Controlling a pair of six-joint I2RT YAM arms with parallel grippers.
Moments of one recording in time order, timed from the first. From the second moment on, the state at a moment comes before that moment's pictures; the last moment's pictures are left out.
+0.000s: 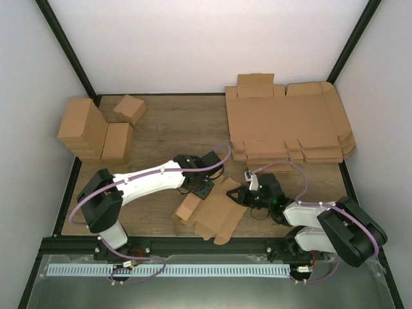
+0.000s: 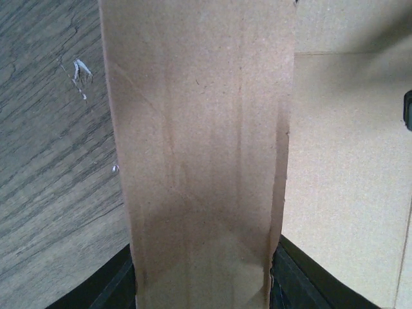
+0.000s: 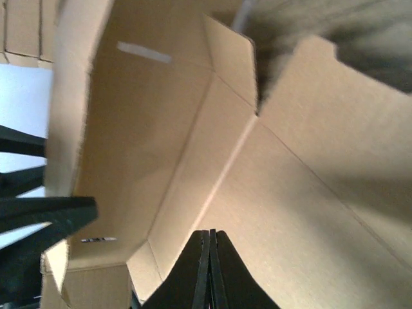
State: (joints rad) left arm -0.99 1.68 1.21 -0.88 -0.12 -0.39; right arm 0.58 1.24 0.16 0.55 -0.49 0.94
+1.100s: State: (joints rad) left arm -1.05 1.73 1.28 -0.90 -0.10 -0.42; right arm 0.59 1.27 0.13 0.55 -0.42 0.83
